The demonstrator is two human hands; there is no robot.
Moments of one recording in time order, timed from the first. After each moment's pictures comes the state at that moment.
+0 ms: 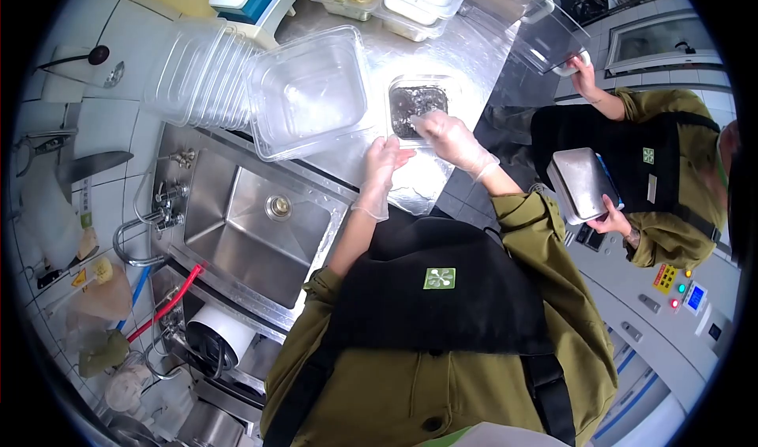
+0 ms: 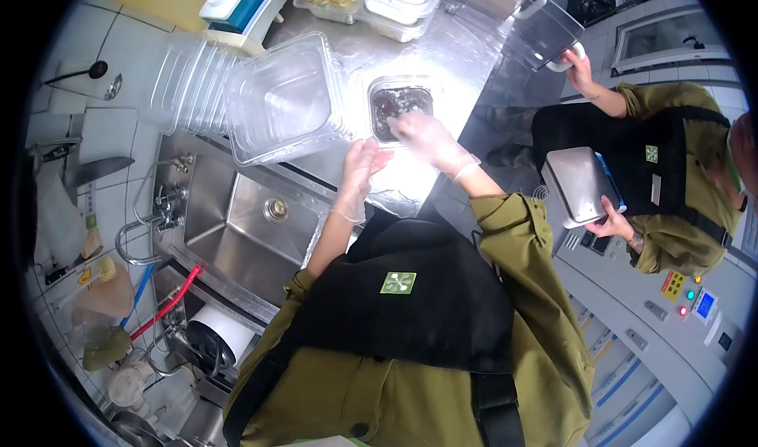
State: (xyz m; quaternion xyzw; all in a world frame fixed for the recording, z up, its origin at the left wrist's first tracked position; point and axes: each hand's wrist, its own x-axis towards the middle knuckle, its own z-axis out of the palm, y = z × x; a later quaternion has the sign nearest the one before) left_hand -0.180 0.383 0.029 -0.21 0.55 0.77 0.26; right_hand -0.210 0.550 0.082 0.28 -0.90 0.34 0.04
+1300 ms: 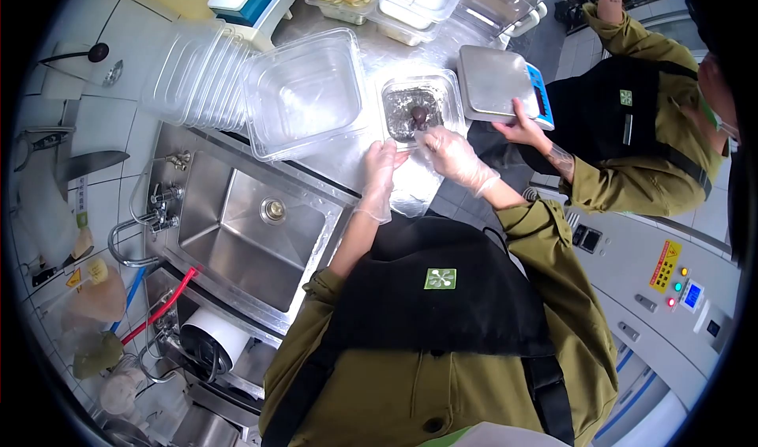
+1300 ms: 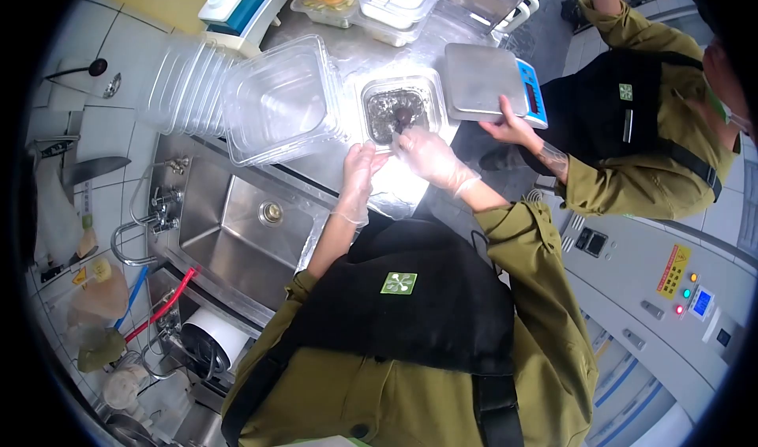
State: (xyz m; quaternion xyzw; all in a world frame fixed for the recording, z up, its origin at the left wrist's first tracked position) left_hand -0.174 0.398 0.022 -0.23 0.51 0.81 0.21; right_hand -0.185 0.552 0.099 0.26 -0.92 0.28 0.01
